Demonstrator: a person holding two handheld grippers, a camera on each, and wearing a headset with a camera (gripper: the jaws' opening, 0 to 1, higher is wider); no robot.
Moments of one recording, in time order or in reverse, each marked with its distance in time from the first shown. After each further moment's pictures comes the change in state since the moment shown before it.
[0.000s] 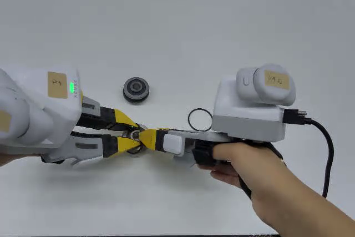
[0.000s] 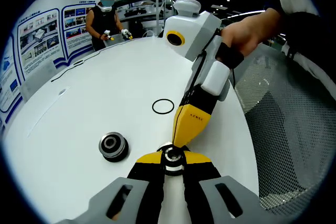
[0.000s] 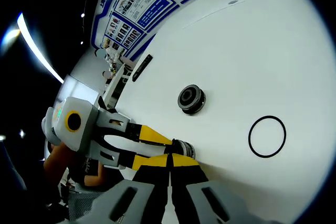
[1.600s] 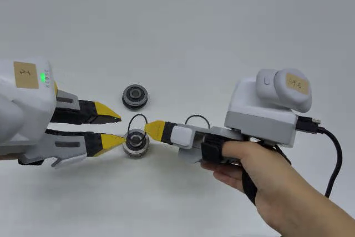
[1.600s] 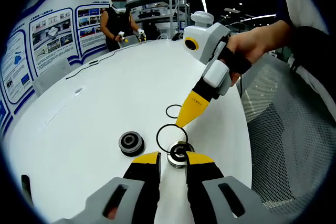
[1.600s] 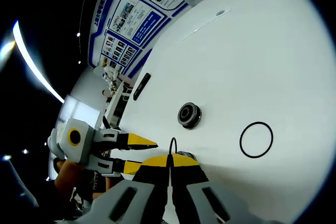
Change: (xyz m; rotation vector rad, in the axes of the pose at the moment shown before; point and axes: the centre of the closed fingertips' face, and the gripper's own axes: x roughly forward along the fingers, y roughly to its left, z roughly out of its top) left arm -0.033 0.012 0.012 -0.057 -0.020 0.102; right arm -0.025 -0.001 0.026 0.101 -0.128 -0.002
